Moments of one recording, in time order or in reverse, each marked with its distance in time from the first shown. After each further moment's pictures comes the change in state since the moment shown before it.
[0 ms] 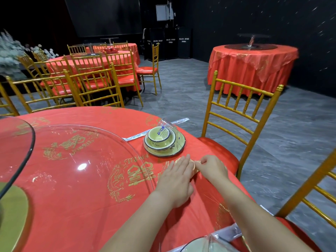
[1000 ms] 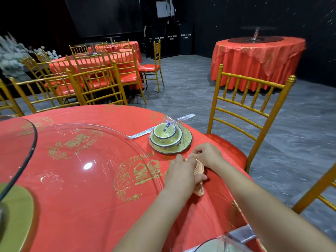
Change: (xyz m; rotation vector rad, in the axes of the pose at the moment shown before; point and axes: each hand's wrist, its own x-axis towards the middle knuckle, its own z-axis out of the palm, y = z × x) left_hand 0.009 0.002 -0.011 -0.272 -0.097 -0.339; right_hand 0.033 -0.024 0.012 0.021 -0.155 -0.230
